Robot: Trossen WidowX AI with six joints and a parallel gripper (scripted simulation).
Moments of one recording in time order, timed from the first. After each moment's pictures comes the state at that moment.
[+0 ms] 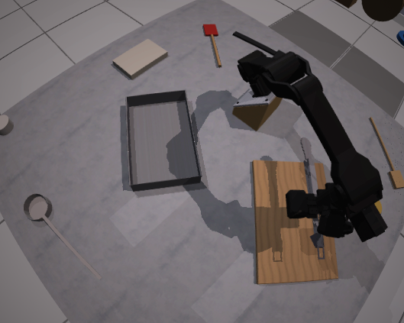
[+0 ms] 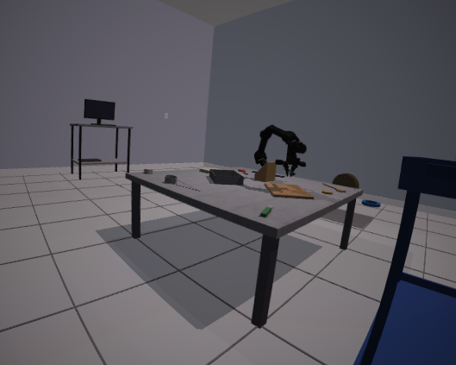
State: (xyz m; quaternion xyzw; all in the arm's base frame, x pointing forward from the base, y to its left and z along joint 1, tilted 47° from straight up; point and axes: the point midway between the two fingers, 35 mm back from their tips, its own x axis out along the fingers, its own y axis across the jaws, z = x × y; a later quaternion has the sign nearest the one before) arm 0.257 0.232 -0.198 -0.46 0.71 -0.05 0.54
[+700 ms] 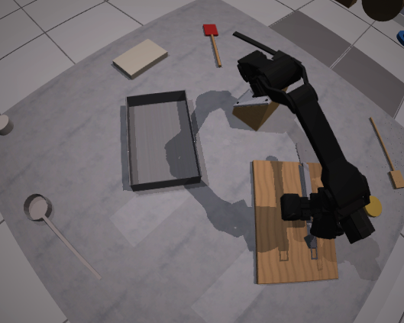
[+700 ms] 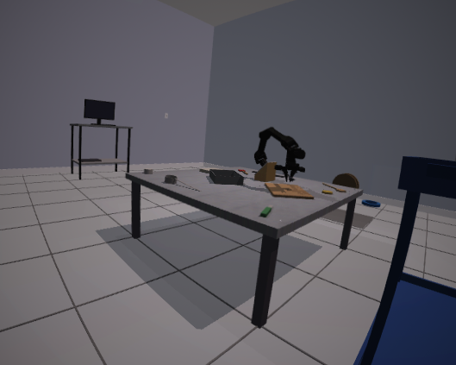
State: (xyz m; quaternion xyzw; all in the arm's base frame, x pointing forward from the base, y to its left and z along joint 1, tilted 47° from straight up) arm 0.255 0.206 -0.221 -0.46 0.71 -0.05 0.53
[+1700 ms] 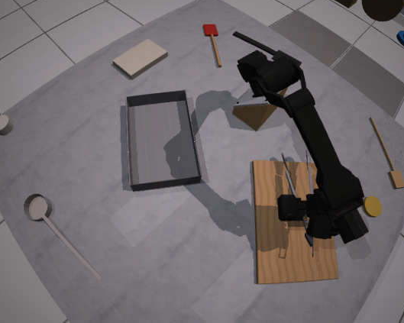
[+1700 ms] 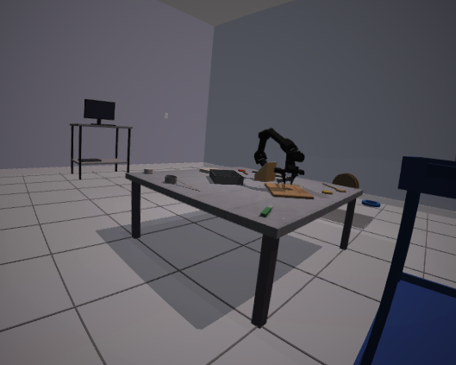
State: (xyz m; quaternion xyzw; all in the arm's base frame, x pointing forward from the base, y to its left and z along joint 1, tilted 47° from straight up) arm 0.253 0.191 -0.232 -0.46 0.71 -0.05 0.53
